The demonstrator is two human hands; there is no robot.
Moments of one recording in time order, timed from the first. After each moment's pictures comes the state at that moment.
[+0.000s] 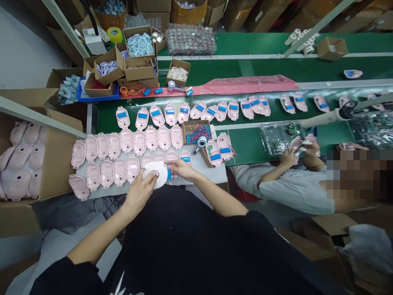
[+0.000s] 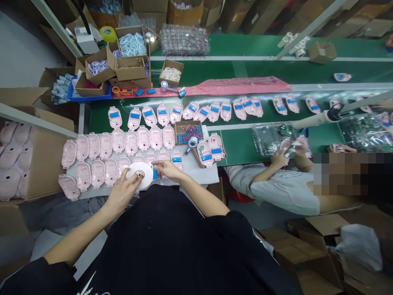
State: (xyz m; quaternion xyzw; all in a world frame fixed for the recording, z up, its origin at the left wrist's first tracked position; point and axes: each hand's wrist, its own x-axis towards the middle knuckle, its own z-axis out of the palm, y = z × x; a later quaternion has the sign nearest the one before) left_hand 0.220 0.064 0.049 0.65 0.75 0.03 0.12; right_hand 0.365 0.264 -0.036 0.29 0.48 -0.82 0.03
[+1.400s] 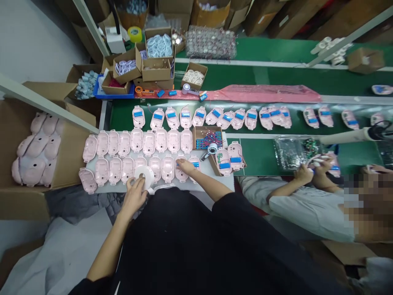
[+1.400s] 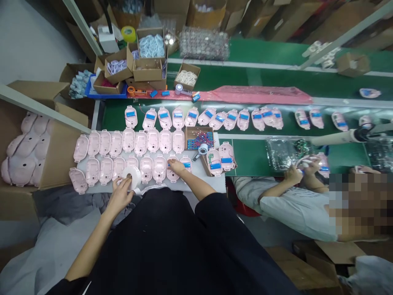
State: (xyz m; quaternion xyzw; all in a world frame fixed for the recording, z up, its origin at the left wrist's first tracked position) left_hand 0.194 -0.004 -0.019 0.49 0.85 0.14 0.14; right_hand 0.333 0.315 -0.164 0.21 0.91 -0.31 0.19
